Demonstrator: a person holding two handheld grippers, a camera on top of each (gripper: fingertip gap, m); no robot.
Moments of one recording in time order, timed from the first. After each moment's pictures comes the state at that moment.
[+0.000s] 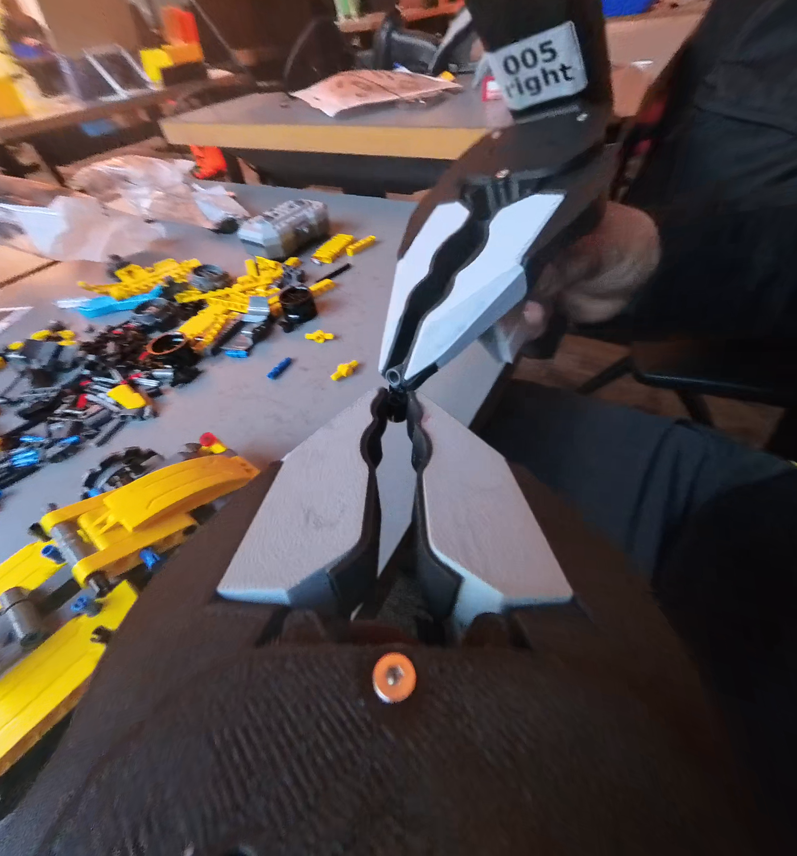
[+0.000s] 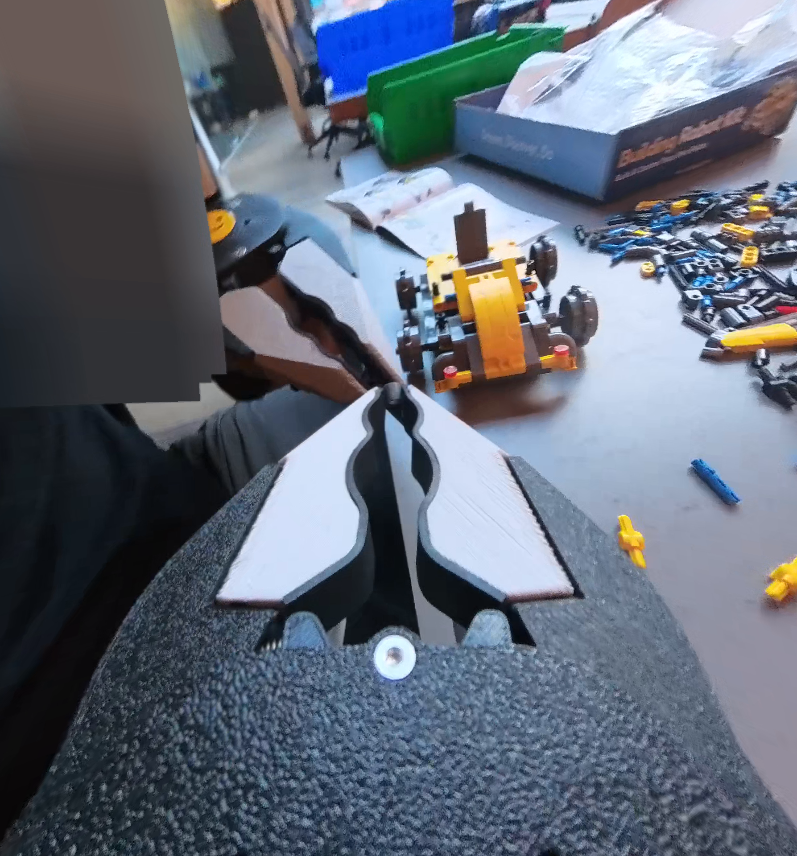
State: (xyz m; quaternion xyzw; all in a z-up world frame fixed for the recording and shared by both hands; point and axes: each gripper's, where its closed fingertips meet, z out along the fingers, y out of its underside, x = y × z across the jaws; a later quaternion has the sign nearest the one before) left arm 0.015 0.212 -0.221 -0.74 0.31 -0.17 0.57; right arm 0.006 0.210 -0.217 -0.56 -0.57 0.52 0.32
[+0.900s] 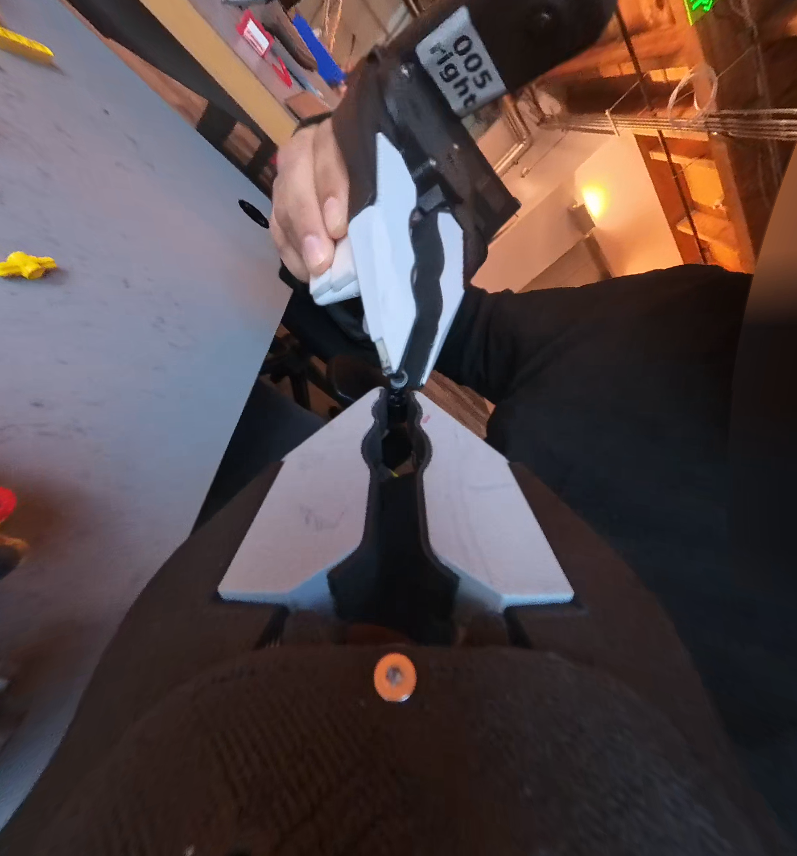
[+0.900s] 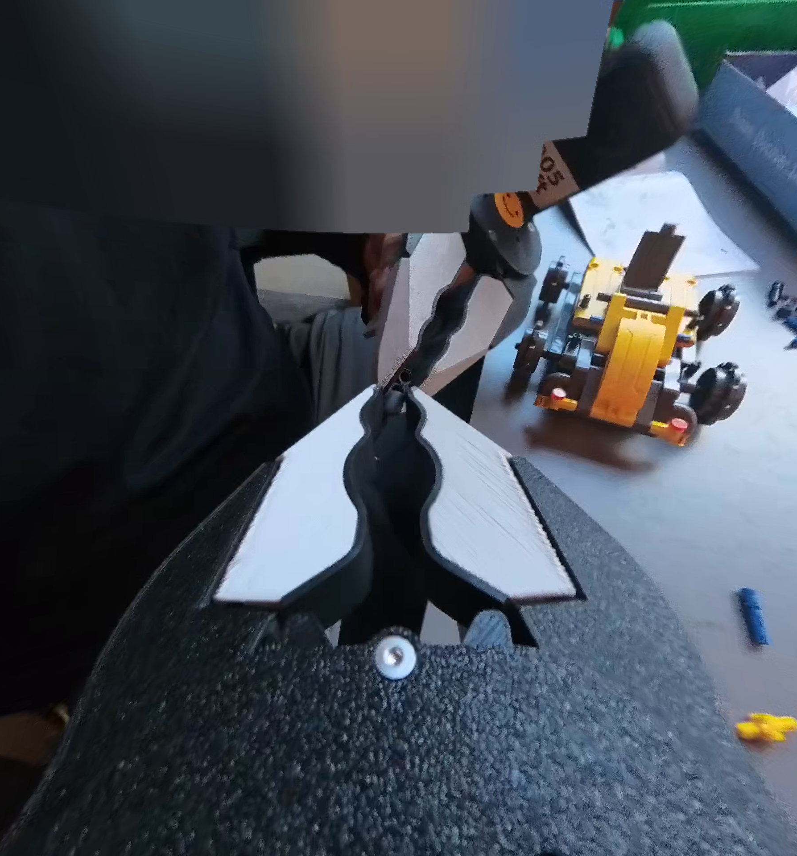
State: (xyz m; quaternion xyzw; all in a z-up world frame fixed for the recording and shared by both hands) left arm 0.048 0.169 -0.205 -0.70 0.21 -0.61 0.31; right arm 0.036 0.169 -0.201 -0.40 -0.73 0.50 0.23
